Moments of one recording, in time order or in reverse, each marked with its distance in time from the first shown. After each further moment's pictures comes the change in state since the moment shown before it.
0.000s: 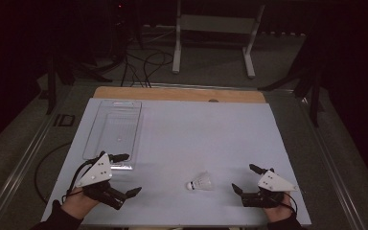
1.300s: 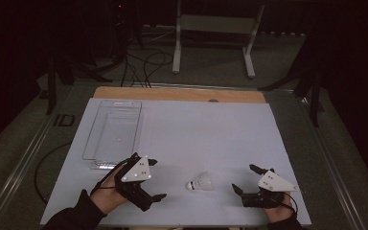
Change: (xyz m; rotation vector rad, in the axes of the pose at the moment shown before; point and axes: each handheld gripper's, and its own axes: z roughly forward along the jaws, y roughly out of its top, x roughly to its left) left arm -0.019 0.025 0.068 0.221 -0.129 0.071; right arm 0.000 0.000 0.000 0.002 0.001 0.001
